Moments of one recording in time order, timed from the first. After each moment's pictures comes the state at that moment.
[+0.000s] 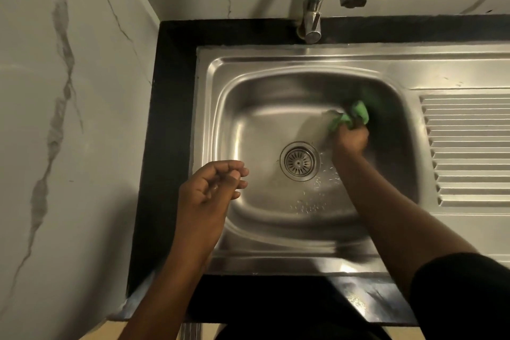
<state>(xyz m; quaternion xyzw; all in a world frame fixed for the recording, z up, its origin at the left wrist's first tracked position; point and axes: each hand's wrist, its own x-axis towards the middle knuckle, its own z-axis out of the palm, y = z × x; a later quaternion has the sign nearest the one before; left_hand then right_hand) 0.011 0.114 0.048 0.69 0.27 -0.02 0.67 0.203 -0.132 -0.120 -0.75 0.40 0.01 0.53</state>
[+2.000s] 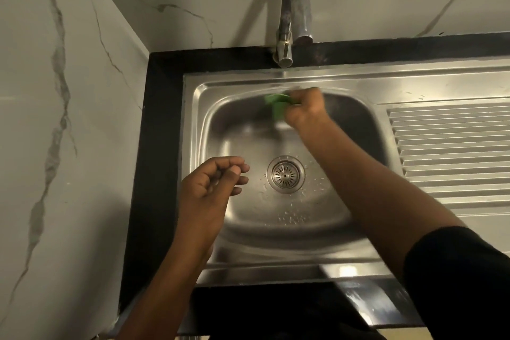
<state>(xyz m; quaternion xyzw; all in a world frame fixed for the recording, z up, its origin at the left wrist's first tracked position) 0.040 0.088 0.072 0.68 0.24 -0.01 0.69 0.270 -0.062 0.004 -0.31 0.42 0.14 0.84</state>
